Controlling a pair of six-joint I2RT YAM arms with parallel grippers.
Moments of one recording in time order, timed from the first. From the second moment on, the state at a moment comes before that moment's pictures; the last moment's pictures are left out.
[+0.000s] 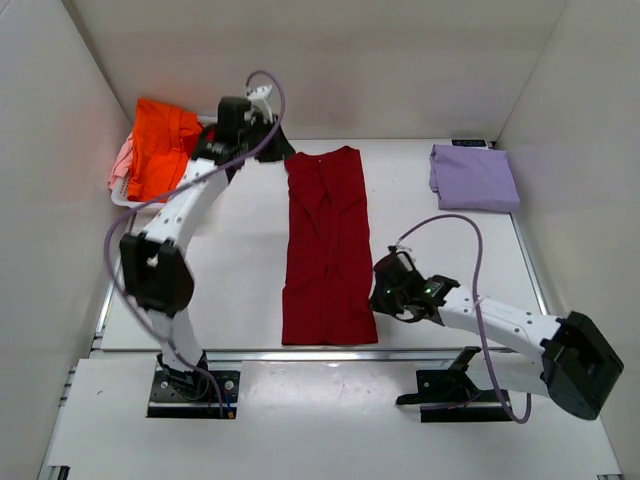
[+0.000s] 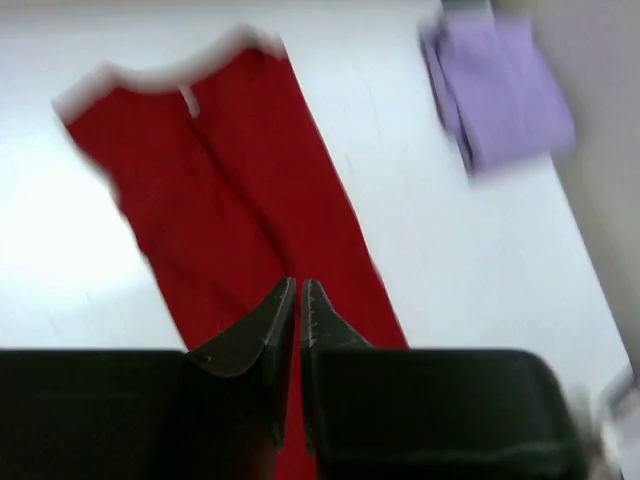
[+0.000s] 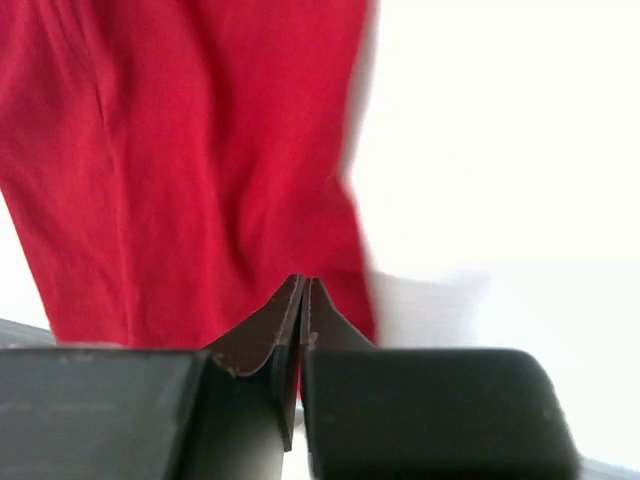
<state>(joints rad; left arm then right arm) -0.29 1.92 1.87 -0.41 0.34 -0.32 0.84 1.17 0.59 -0.40 0.14 0.95</state>
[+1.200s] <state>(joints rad) -0.73 1.22 0.45 -0.30 0.31 -0.66 0.75 1.06 0.30 -0.15 -0.33 0.83</state>
